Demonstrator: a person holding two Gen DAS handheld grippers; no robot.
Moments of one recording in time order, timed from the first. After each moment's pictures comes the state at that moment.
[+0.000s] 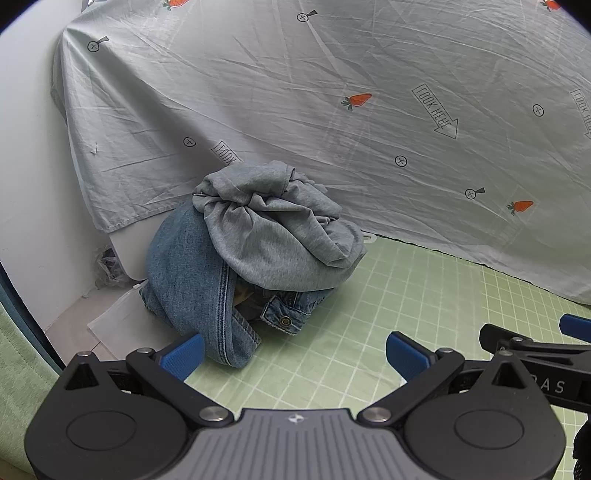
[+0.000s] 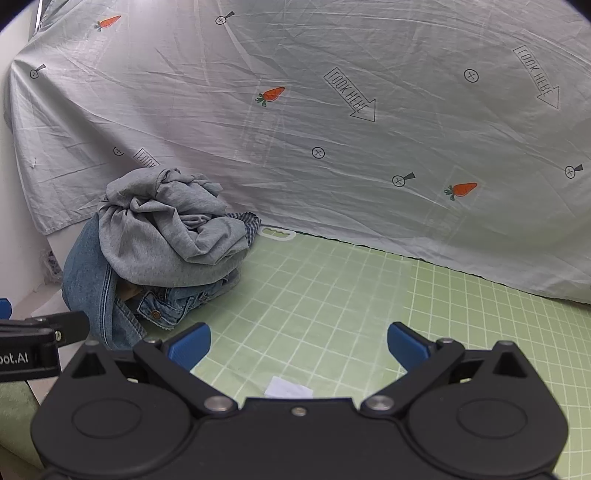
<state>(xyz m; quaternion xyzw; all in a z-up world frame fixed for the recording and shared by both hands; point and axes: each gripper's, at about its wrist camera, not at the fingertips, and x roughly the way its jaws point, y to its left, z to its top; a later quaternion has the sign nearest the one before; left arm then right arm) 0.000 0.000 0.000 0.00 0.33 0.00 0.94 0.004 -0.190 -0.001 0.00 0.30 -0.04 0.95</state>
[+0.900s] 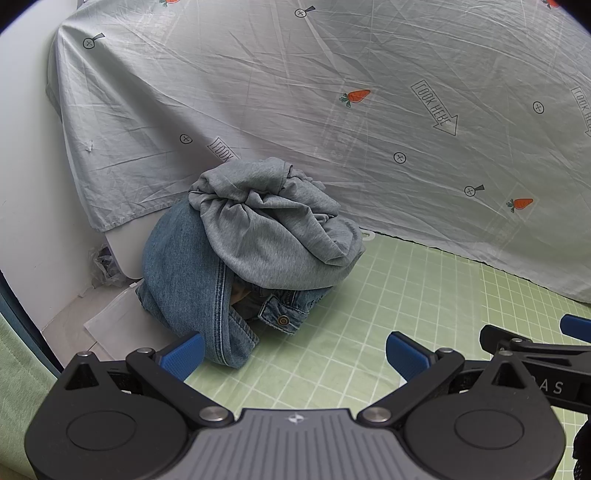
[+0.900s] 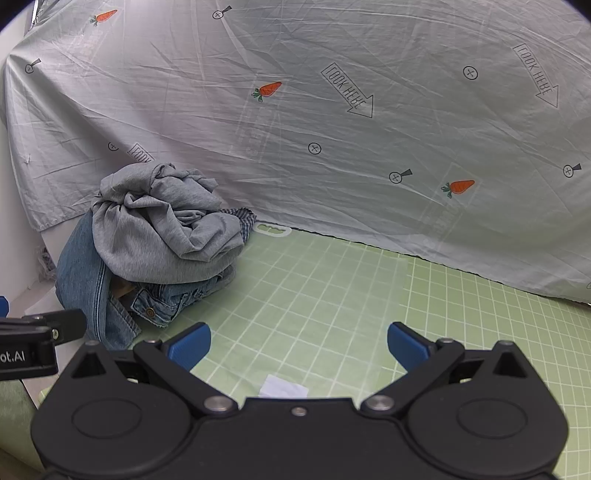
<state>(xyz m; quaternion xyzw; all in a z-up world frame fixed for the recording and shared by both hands) 0.004 -0.003 -0.005 0.00 0.33 0.00 0.94 0.008 -0.189 -0.005 0.00 0.31 -0.04 0.95</state>
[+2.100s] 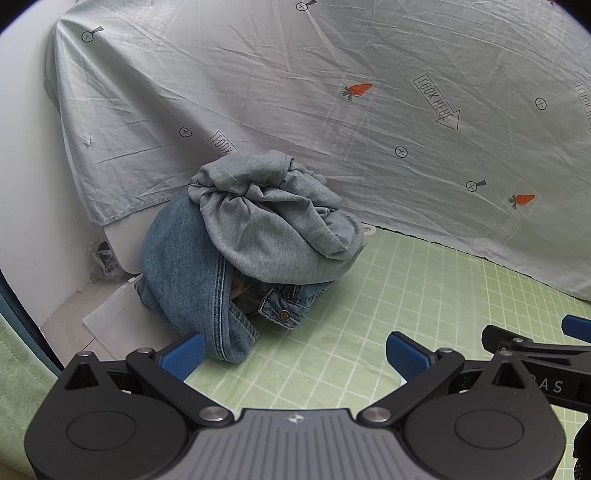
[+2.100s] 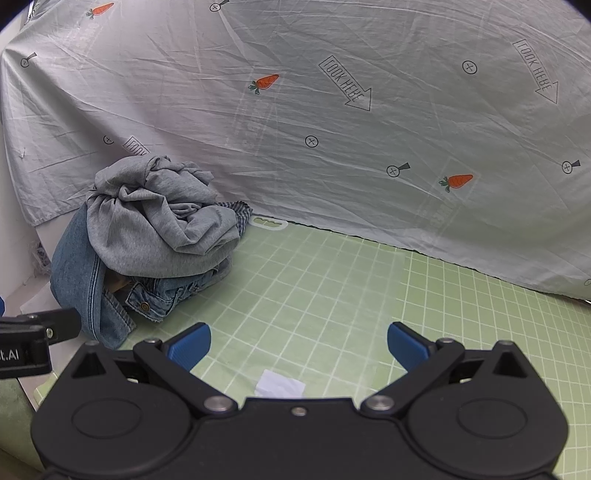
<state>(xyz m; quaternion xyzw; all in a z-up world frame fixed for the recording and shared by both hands) 0.009 0.000 -0.007 0.00 0.34 0.00 0.94 0.012 -0.190 -0.013 -0.01 0.32 -0.05 0.95</state>
